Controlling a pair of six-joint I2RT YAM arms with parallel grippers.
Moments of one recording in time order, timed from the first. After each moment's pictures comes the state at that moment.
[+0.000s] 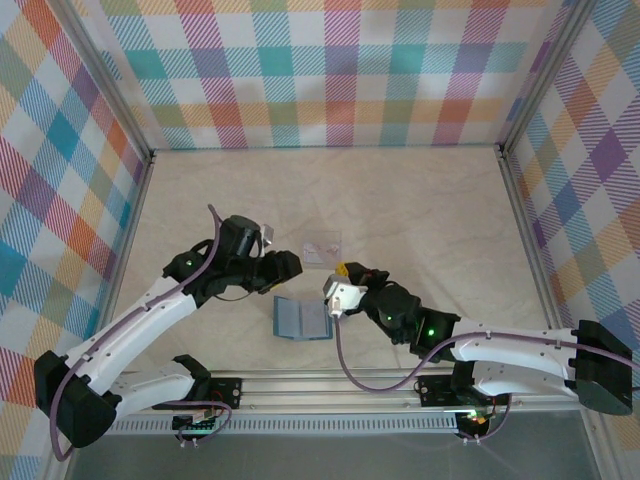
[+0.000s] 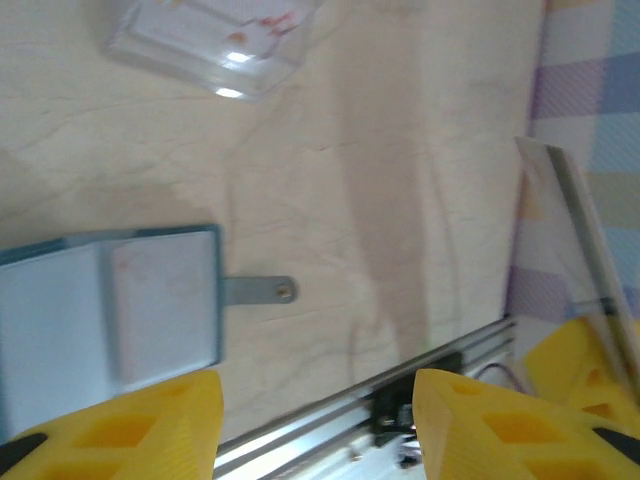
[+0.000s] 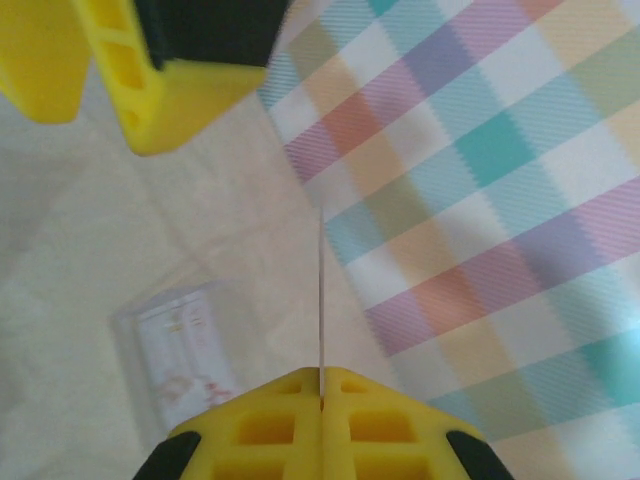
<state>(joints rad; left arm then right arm) -0.62 1.07 0.97 -0.68 0.33 -0.97 1.20 1.01 0.50 0.36 0.56 -0.87</state>
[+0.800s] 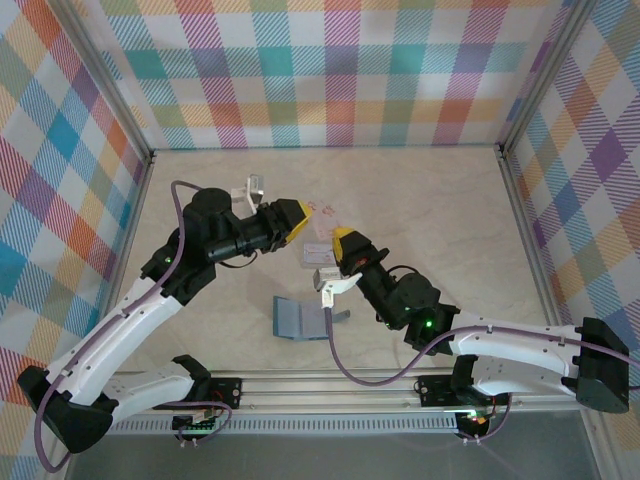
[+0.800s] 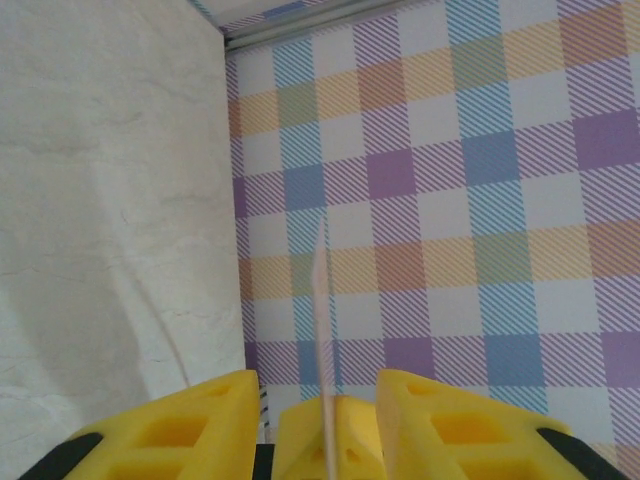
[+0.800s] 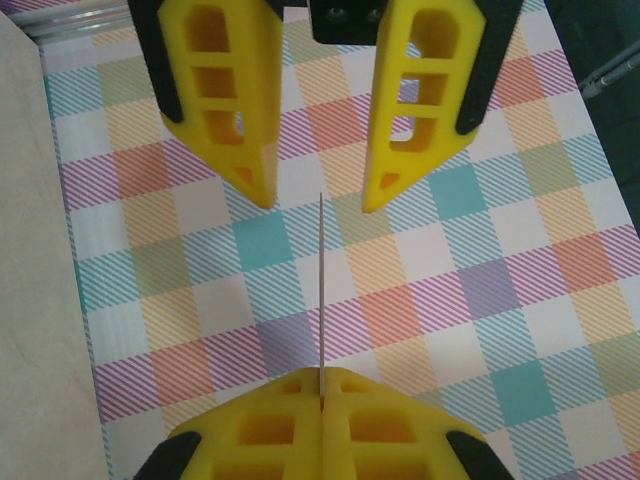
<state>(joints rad) -0.64 1.04 1.12 -0.31 0.37 -1.23 1.20 1.04 0.63 0.64 0.59 -1.50</state>
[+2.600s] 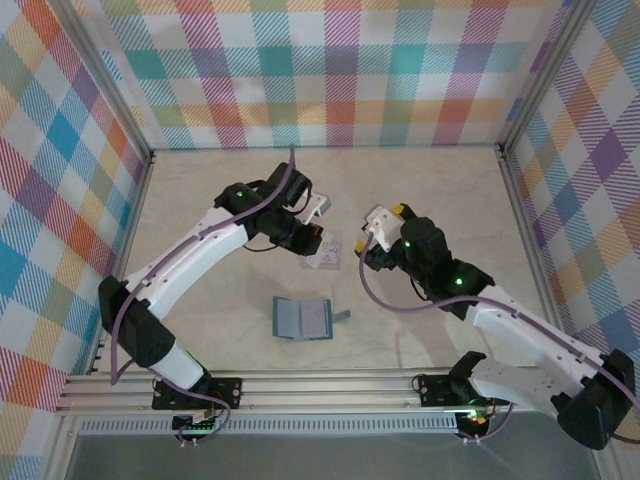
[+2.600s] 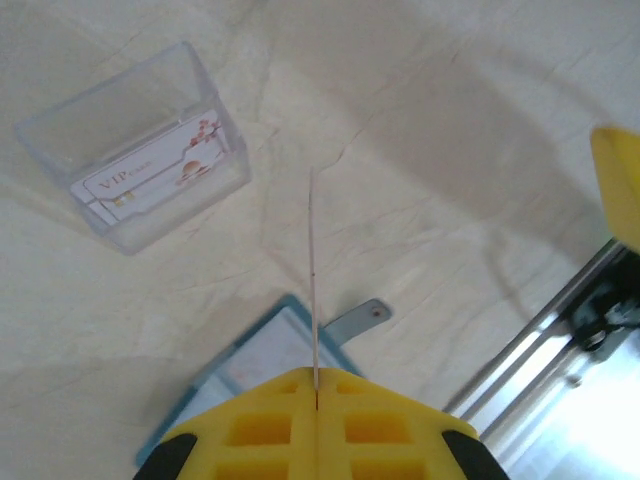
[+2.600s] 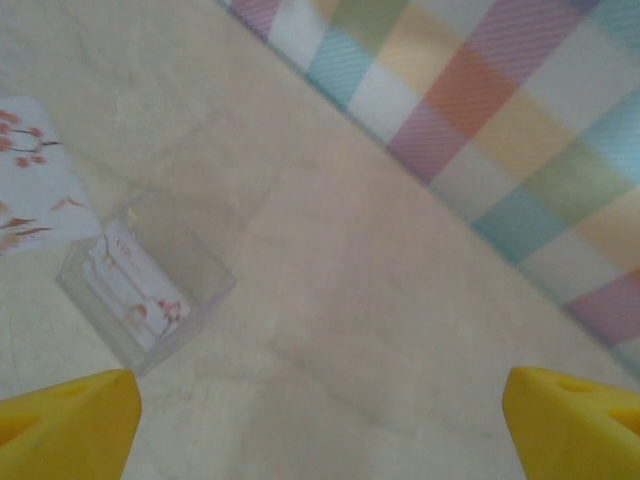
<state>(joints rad) -0.69 1.61 1.61 -1.12 0.23 -0.12 0.73 1.03 0.85 -0.29 0.24 -0.33</state>
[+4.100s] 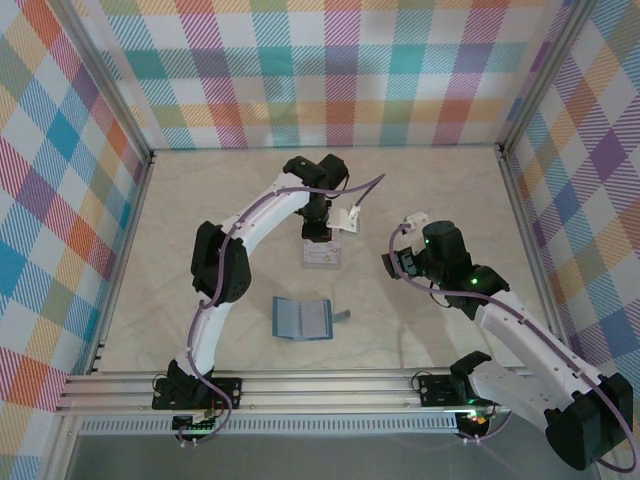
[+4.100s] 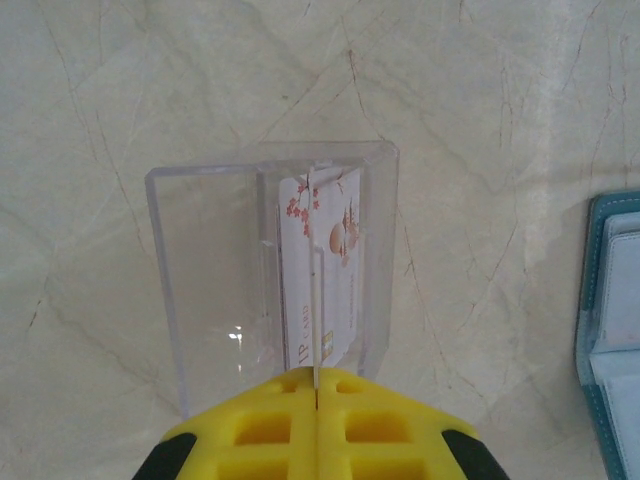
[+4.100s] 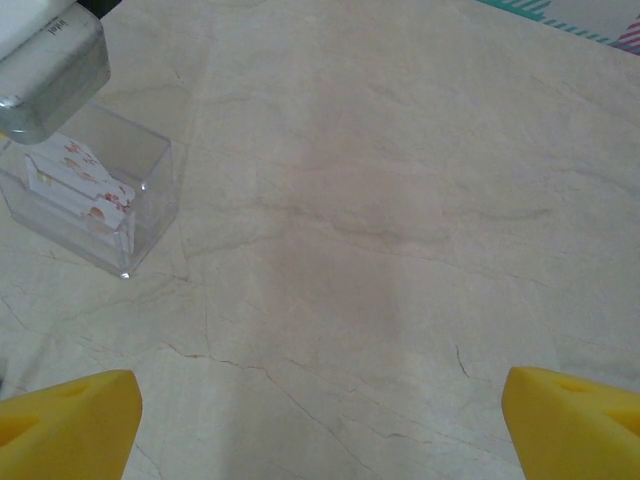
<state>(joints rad) -0.64 2.23 2.15 -1.37 0.08 0.98 0.50 0.94 0.75 -0.47 0.12 -0.03</state>
